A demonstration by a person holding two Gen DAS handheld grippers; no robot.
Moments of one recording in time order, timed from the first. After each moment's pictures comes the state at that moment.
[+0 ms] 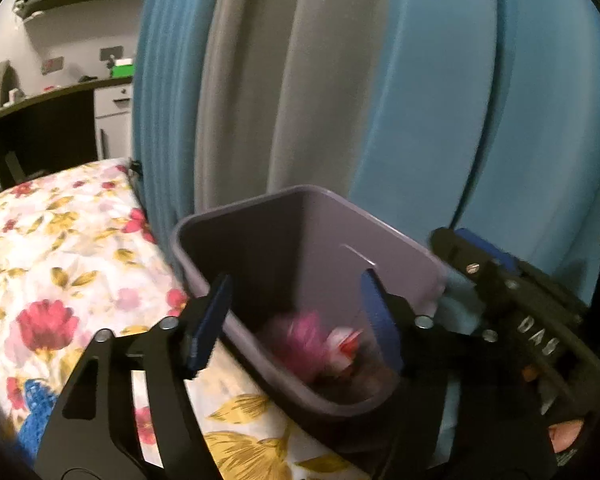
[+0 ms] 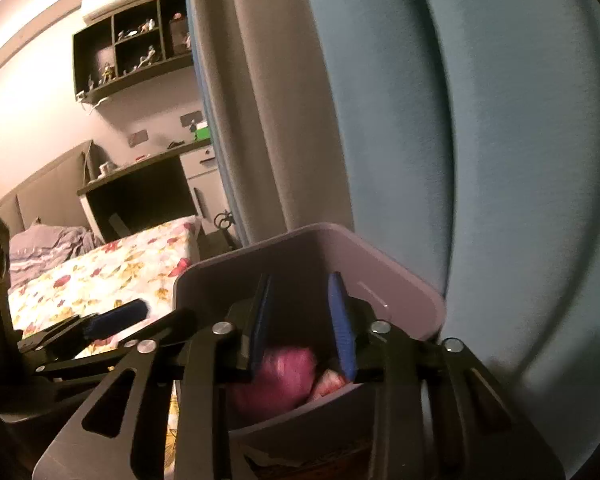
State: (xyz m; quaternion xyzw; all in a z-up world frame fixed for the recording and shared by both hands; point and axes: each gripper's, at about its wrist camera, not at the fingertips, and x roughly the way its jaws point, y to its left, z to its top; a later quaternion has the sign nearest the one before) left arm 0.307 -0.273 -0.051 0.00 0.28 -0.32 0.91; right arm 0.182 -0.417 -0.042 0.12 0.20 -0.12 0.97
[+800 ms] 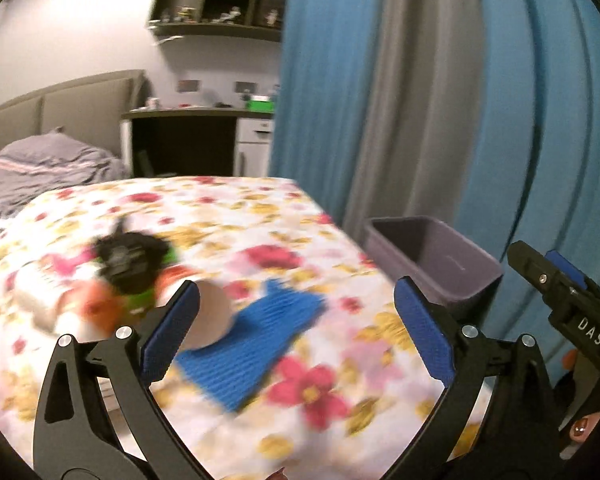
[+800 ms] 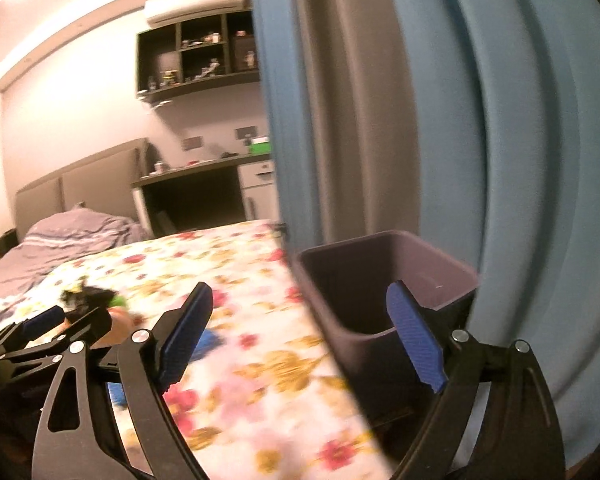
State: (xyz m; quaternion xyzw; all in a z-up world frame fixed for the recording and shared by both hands) left arm 0.147 -0.062 -0.021 -0.05 0.22 -0.10 0.97; right arm 0.088 -0.274 -0.016 0.08 0.16 -0.05 0.98
